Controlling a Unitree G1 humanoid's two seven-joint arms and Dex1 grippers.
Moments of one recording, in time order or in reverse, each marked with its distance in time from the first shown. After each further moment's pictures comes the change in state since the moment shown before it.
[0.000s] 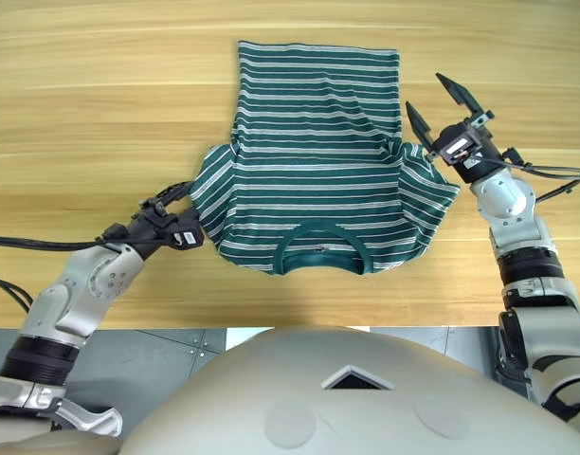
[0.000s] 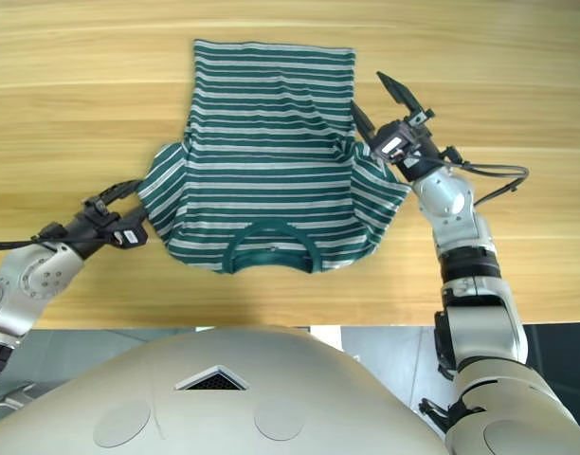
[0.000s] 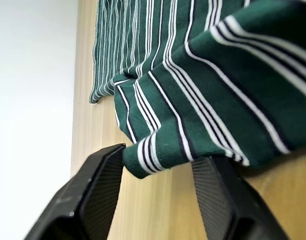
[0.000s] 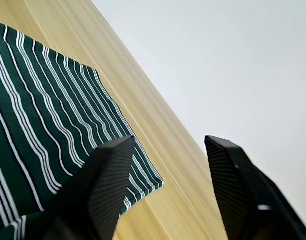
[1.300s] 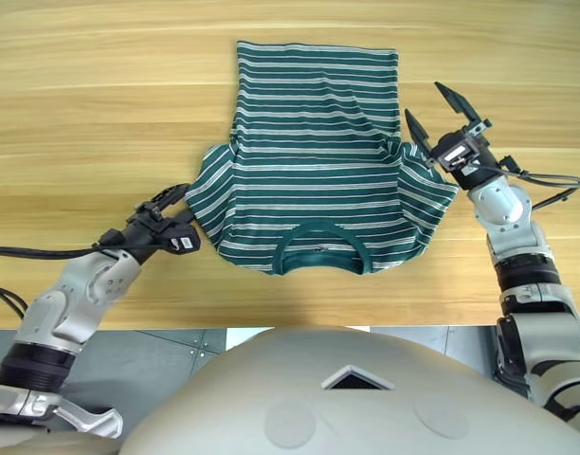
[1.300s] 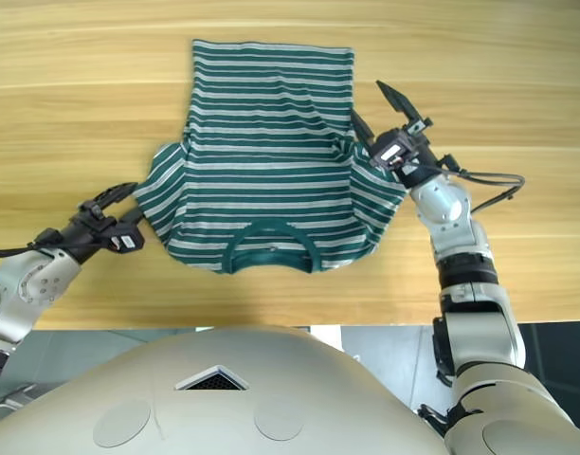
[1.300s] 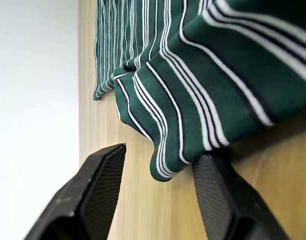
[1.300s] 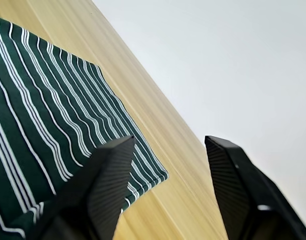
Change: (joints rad) left arm 0.035 0.013 0.026 -0.006 0.044 0.004 0.042; right arm 0.037 0.008 -0.005 -0.012 -0.002 0.001 -0.009
